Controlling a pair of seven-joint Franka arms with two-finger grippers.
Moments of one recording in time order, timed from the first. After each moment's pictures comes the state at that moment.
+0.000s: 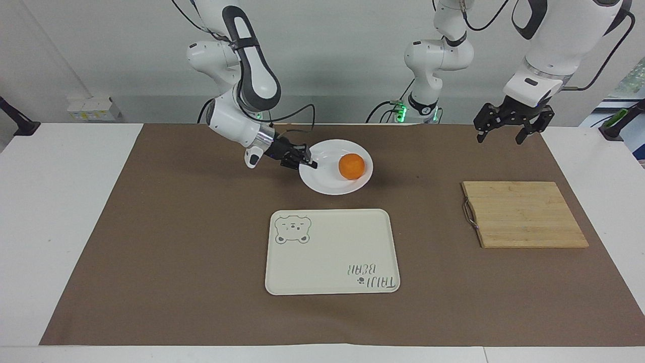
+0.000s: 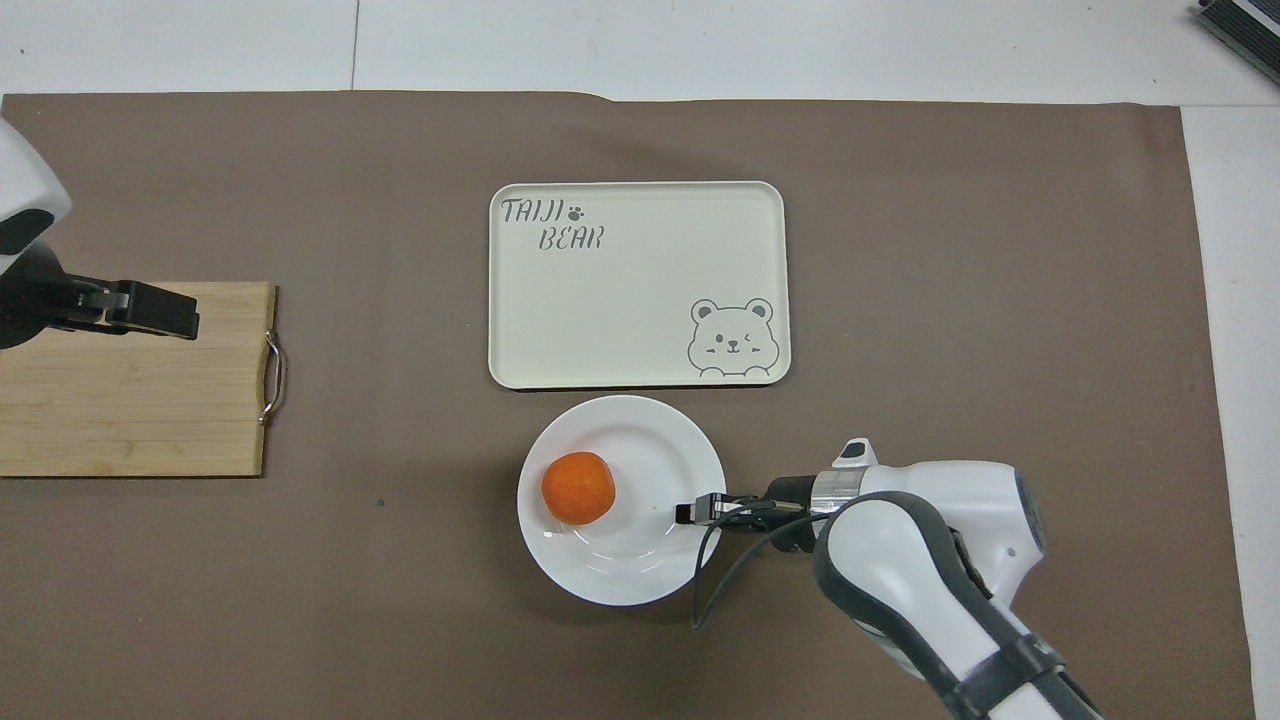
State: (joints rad) left arm -0.07 -0.02 -0.04 -1.59 0.01 1.55 0.01; right arm 0.38 0.02 0.00 -2.34 1.27 2.33 -0.35
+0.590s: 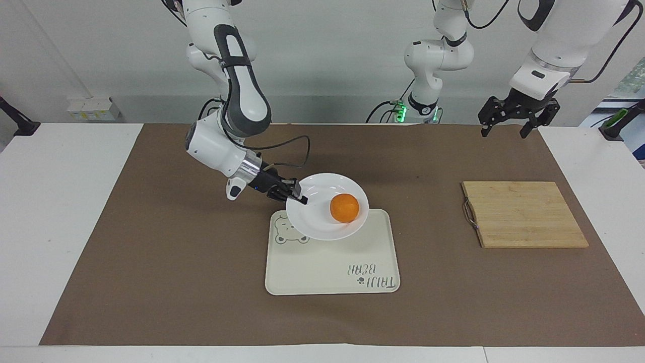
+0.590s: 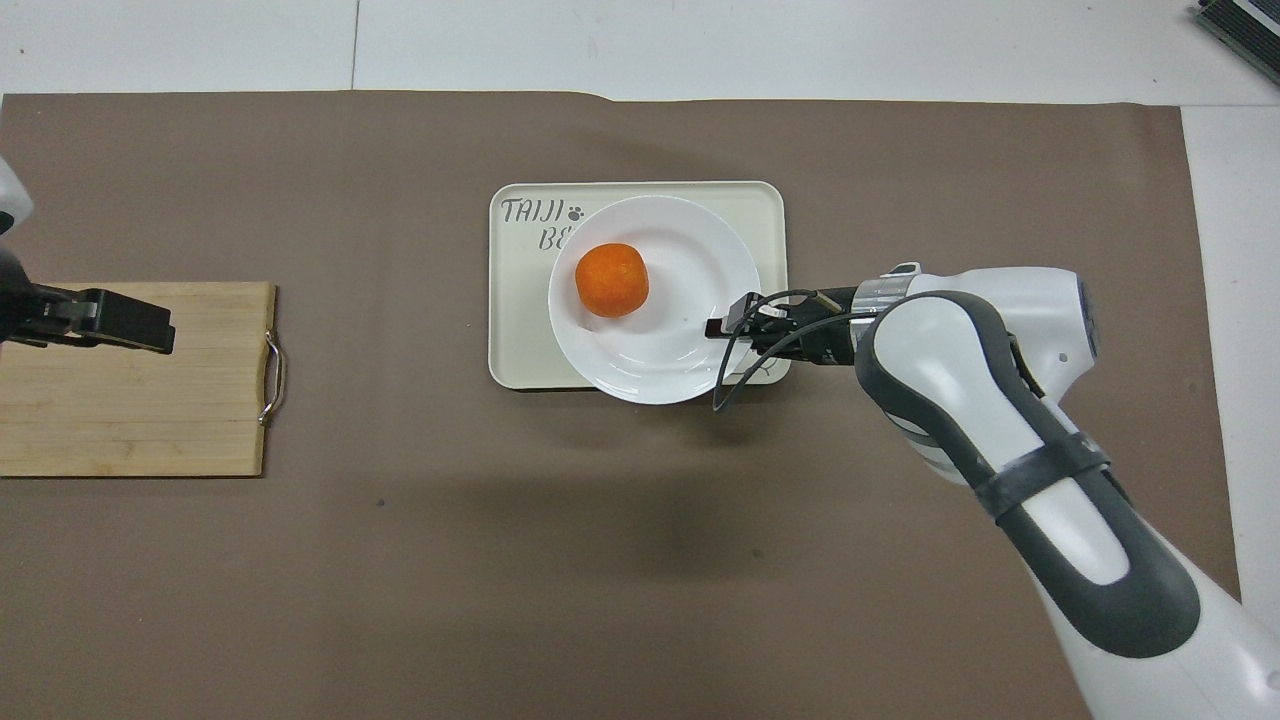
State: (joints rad) left arm -0.07 -0.02 -0.03 -1.56 0.01 1.54 0.01; right arm 0.27 0.29 0.00 -1.95 1.10 2.29 -0.18
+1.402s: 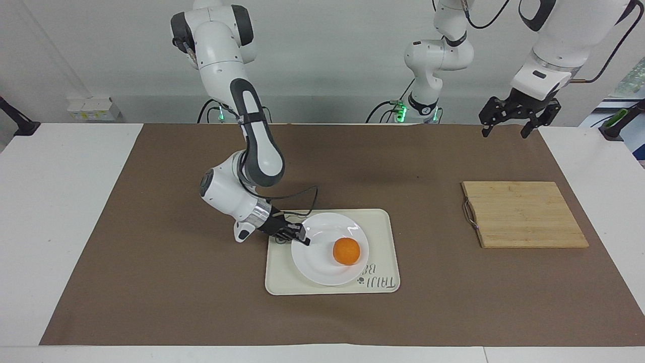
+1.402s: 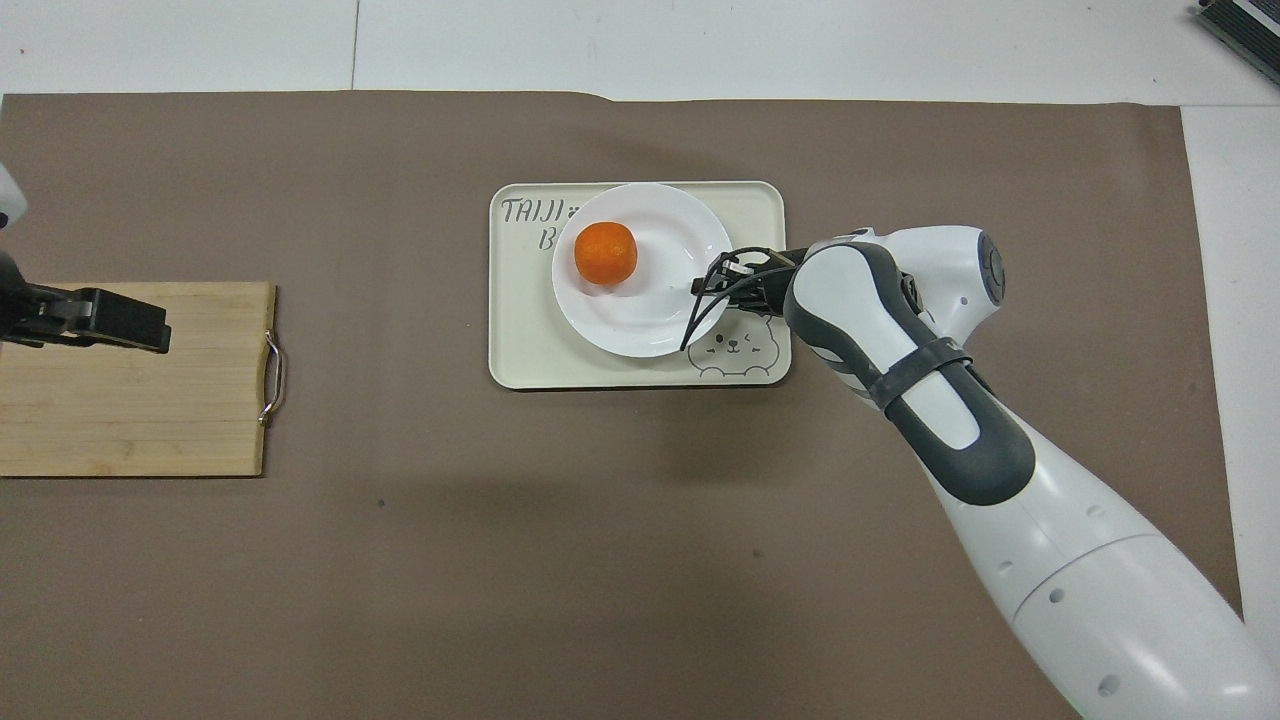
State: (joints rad) left arm -0.07 -0.02 -0.03 -1.56 0.01 1.54 0.01; right arm 0.28 0.58 0.00 -1.72 1.05 2.40 -0.18
